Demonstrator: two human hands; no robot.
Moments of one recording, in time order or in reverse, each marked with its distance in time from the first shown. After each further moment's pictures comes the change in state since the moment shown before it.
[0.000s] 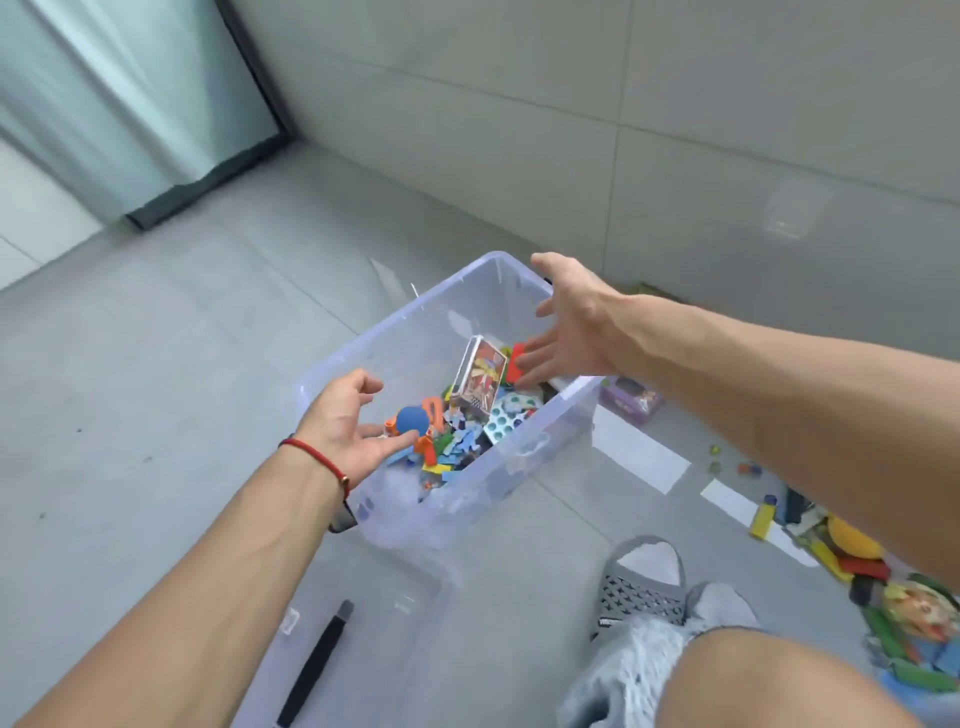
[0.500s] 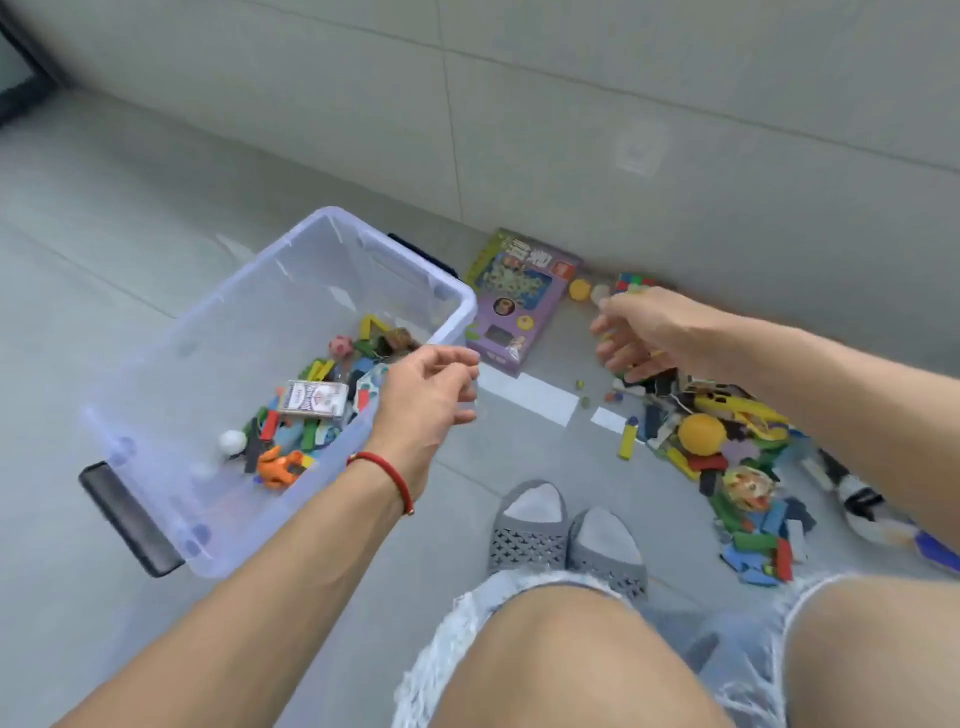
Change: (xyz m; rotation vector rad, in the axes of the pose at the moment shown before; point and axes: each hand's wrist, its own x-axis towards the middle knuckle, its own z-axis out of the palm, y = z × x) left_hand -0.018 -0.126 0.146 0.529 -0.406 0.366; right_hand -0.036 0.074 -0.224 -0.515 0.448 -0.092
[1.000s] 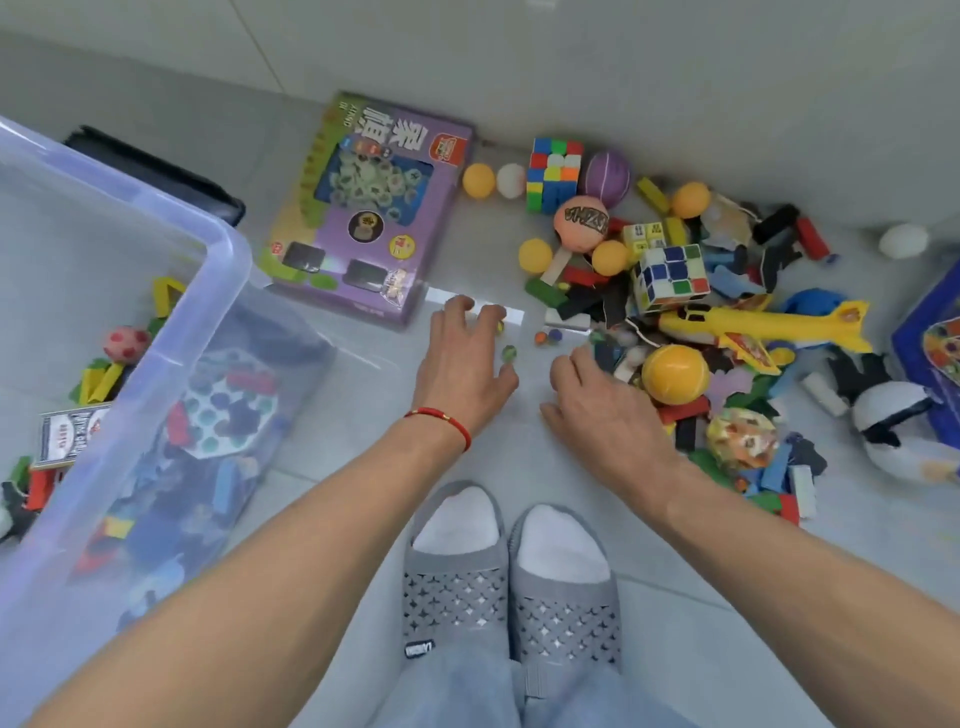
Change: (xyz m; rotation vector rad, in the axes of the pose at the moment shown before) left_hand 0.161 -0.169 0.167 1.083 -0.315 0.443; right_hand 0.105 0.215 0.074 -0.956 0.398 -0.342
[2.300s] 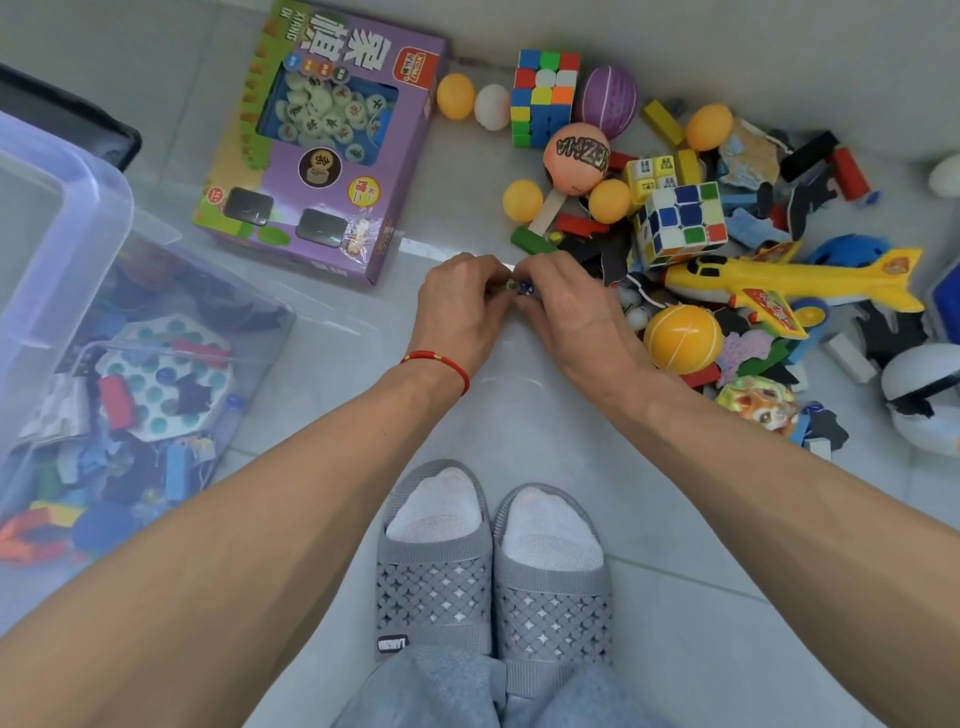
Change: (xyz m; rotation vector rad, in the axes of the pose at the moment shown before) left_hand 0.043 -0.002 0.032 -0.126 0.092 0.073; right_hand 0.063 0.021 0.028 0.441 0.297 -0.113
